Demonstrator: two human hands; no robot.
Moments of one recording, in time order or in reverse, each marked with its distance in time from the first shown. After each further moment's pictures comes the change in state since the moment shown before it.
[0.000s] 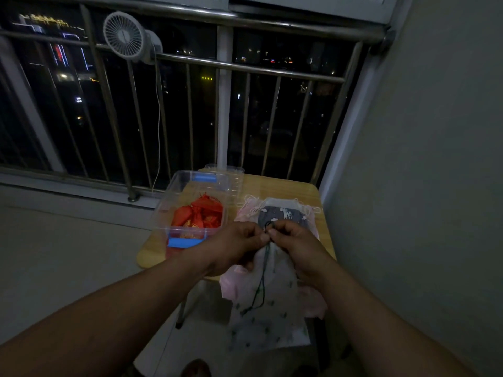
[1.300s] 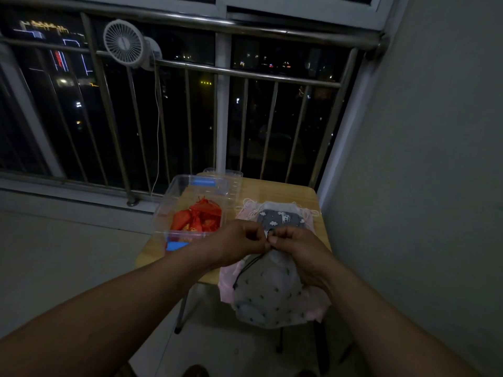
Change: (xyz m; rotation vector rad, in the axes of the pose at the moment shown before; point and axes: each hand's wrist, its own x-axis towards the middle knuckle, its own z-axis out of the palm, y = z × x) left_hand 0.005 0.014 -0.006 0.402 0.071 0.145; right_hand 0.012 0.007 -0.017 -0.180 0.039 -0.026
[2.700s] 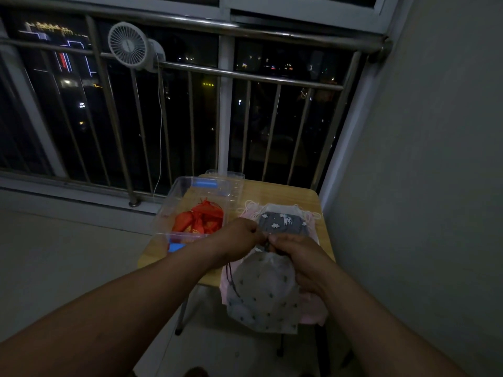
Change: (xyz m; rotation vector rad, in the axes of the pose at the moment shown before) left_hand 0.003 0.024 0.001 -0.024 0.072 -0.247; right_hand -0.009 -0.010 0.013 0.246 -0.011 0.139
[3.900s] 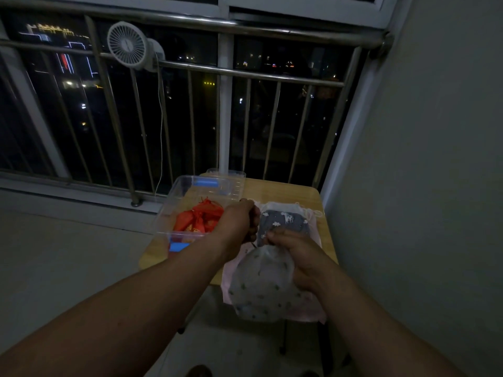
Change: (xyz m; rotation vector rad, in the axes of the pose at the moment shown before) left_hand 0.002 0.011 0.005 -0.629 0.182 -0.033; right_hand 0.003 0.000 0.009 0.092 -0.032 0.036
